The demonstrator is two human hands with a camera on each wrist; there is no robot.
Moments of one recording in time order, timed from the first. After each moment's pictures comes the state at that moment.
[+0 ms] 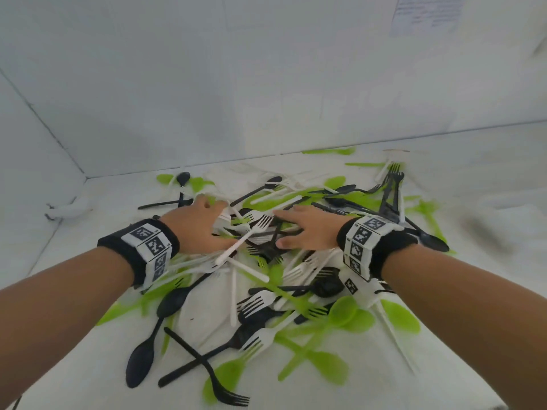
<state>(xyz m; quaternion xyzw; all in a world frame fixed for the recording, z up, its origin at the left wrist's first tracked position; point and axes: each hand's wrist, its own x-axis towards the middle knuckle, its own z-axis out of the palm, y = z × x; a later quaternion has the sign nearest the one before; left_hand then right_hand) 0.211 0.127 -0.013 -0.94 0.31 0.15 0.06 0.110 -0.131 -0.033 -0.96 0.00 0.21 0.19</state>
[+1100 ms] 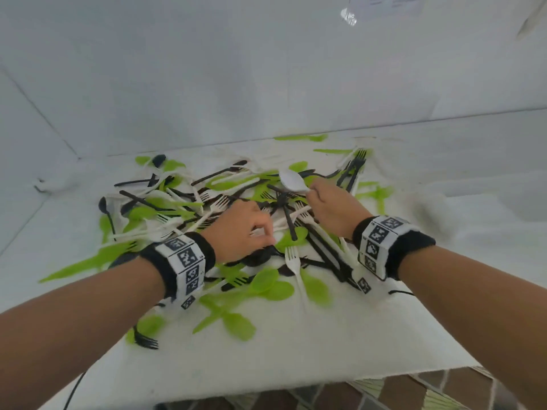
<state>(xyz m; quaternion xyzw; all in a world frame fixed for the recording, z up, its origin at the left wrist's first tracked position) 0.078 -0.015 -0.040 -0.89 0.41 0.07 -0.17 0.022 -0.251 -0.039 -0.95 0.05 -0.03 0.31</state>
